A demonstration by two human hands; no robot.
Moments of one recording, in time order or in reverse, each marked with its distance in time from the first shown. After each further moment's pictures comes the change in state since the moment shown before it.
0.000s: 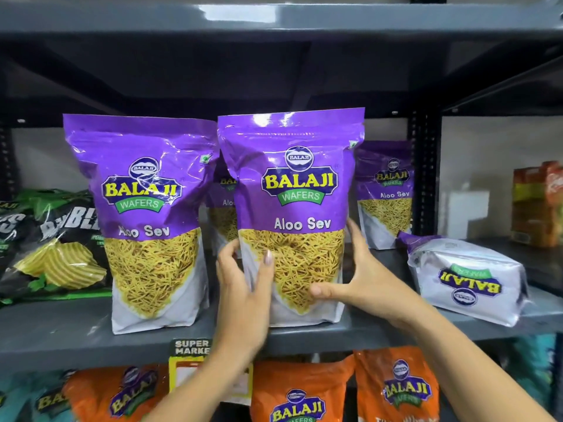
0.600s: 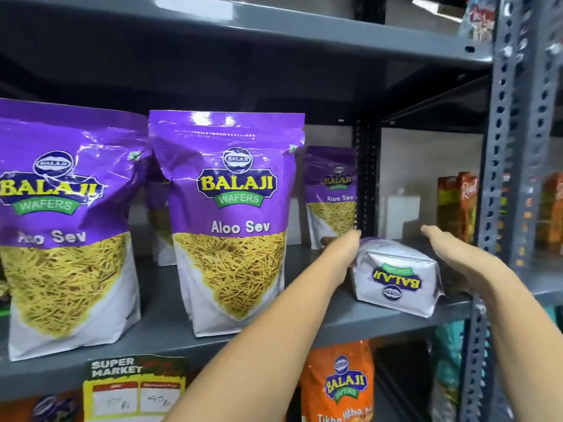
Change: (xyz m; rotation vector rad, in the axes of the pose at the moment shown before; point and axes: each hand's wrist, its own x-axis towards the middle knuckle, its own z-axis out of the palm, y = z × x) left_hand 0.027 0.075 0.210 -0.223 -0.682 -0.685; right_hand -0.004 0.065 -0.200 -0.305 0.508 0.735
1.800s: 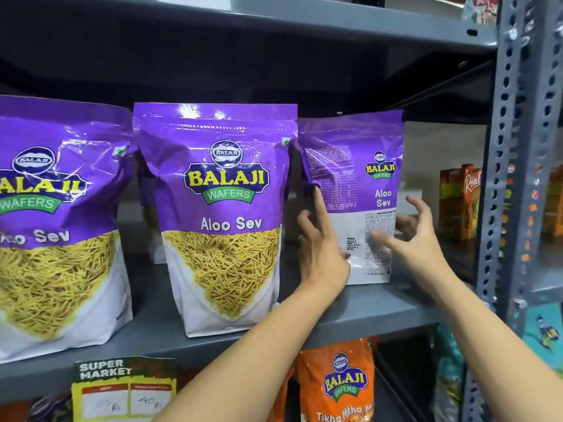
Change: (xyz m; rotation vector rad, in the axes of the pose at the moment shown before) left_hand 0.003 -0.036 -0.014 0.718 0.467 0.707; right_hand 0.001 0.009 0.052 0.552 0.045 -0.606
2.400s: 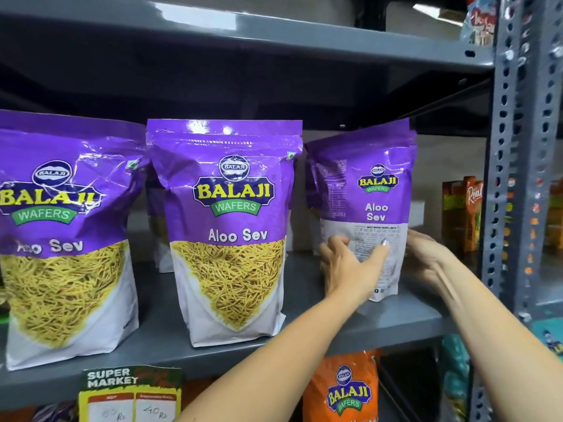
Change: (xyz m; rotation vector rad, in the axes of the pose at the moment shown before) left_hand -0.007 0.029 0.009 -0.409 -0.218 -0.337; right_hand 0.037 0.003 -0.008 0.426 -0.075 0.532
